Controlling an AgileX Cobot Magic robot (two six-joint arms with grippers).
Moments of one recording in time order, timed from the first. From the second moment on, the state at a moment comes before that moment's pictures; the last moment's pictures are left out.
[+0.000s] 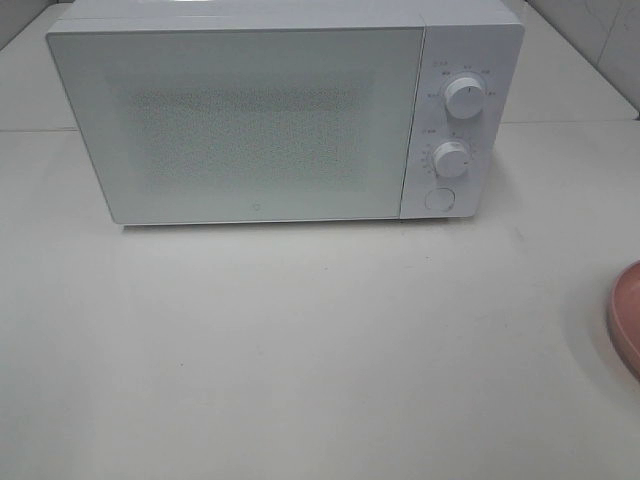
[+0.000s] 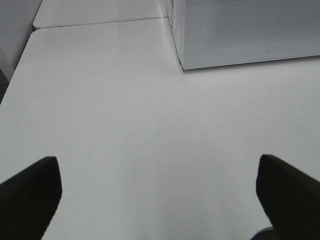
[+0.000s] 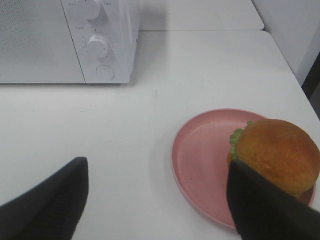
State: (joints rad) left arm -0.03 -0.01 -0.52 -0.07 1.09 0.11; right arm 0.01 0.00 -0.50 0.00 0.96 0.09
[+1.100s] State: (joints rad) left arm -0.03 -0.01 -0.52 -0.07 1.09 0.11; right arm 0.01 0.58 -0.53 0.00 0.36 0.09
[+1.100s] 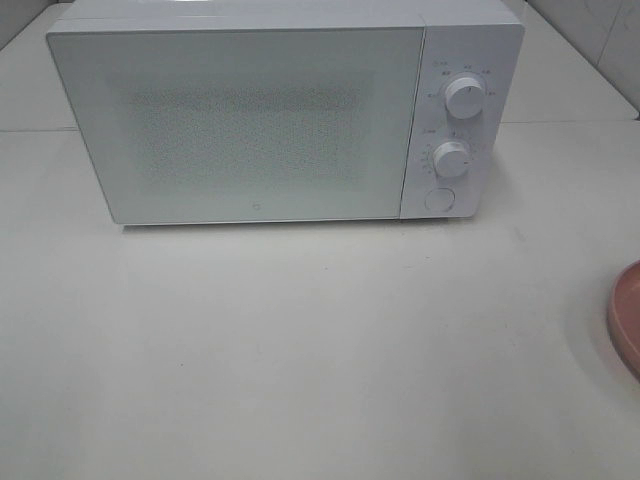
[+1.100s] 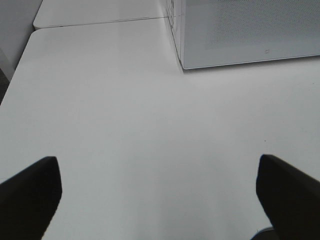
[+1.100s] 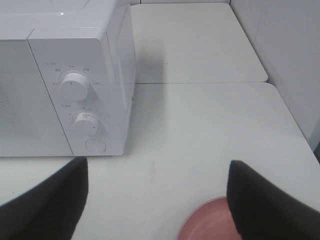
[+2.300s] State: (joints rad) left arm -0.03 -0.01 -0.52 -0.06 1.09 0.11; right arm 0.01 1.11 -0.41 -0.12 -0.48 0.09
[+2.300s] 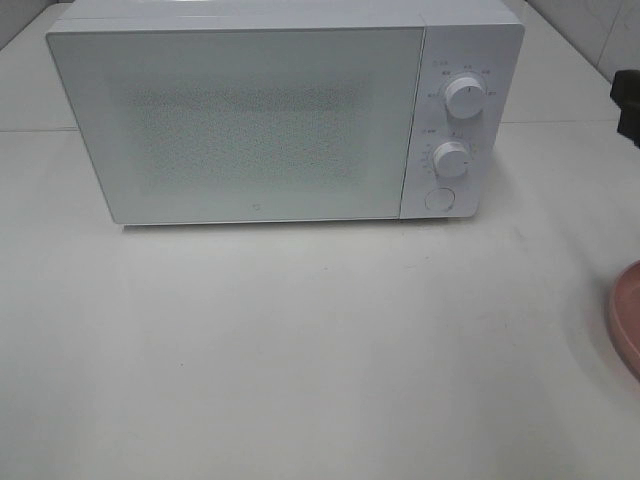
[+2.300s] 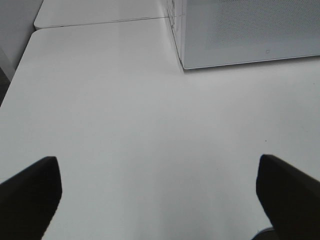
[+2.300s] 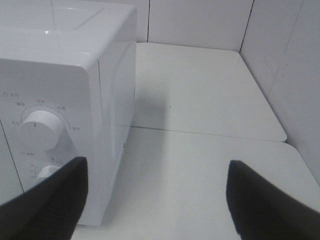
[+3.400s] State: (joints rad) left arm -0.03 -0.01 -0.52 -0.06 1.09 0.11; right arm 0.58 1.48 -0.34 0.59 -0.96 -0.33
